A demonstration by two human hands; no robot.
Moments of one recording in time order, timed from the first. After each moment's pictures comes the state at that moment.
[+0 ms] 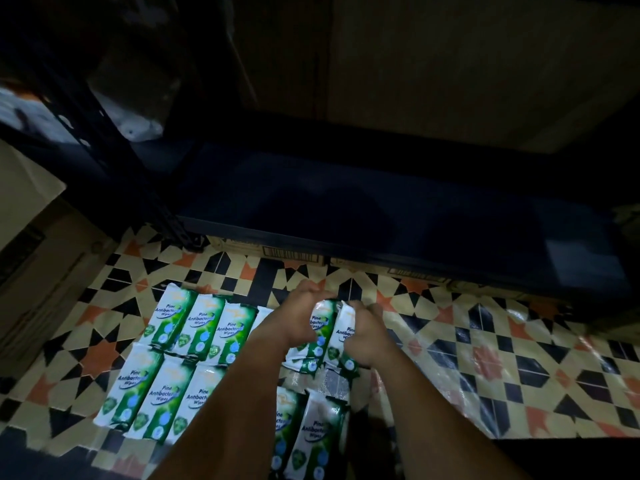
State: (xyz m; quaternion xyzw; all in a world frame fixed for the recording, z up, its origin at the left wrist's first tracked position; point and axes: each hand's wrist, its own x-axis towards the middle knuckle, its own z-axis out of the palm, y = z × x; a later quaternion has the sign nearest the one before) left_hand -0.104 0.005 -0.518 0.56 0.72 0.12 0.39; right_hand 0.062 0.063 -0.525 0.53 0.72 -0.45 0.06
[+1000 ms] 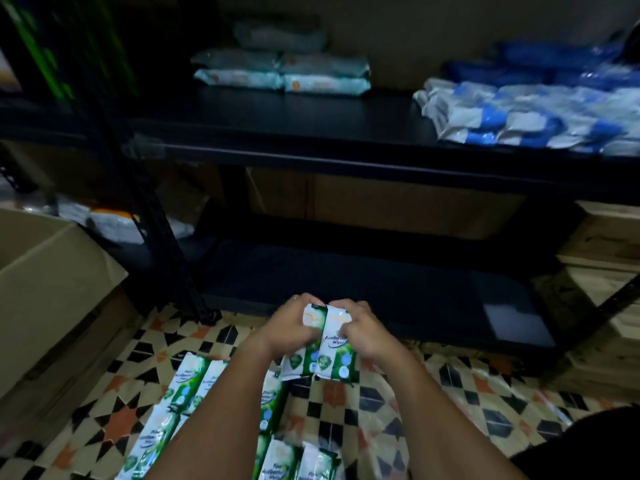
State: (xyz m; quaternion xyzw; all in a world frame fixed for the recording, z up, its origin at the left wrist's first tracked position) left_hand -0.097 -0.004 -0.344 0.50 0.70 0.33 0.38; right_hand 0.064 0.072 -0.342 0.45 0.73 -0.50 -0.11
